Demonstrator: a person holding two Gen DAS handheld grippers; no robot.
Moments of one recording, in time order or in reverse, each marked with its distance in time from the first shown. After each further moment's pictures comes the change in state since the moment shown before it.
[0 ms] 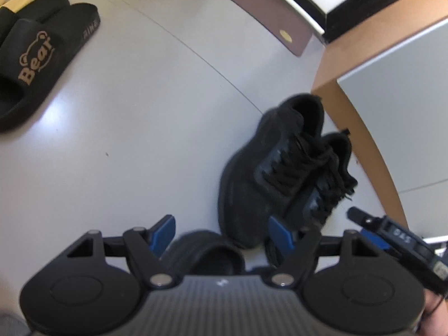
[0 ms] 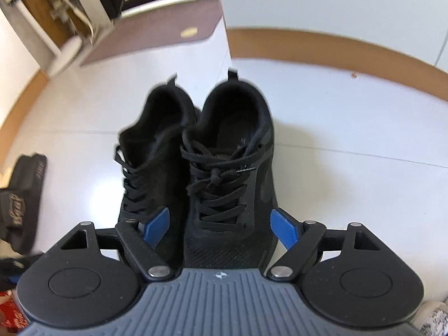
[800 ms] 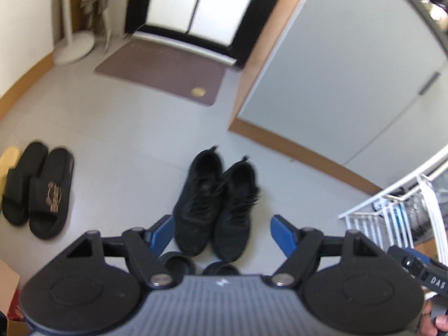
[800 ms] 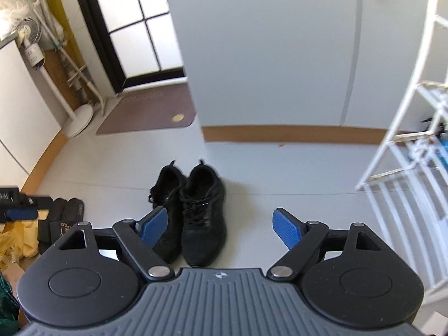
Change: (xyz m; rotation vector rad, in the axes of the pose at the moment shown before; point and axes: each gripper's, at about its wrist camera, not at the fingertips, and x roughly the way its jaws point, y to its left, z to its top) left arm -0.224 -0.178 -0.017 0.405 -0.161 0.001; right arm -0.319 -0.035 -0.026 0.055 -0.228 -0.057
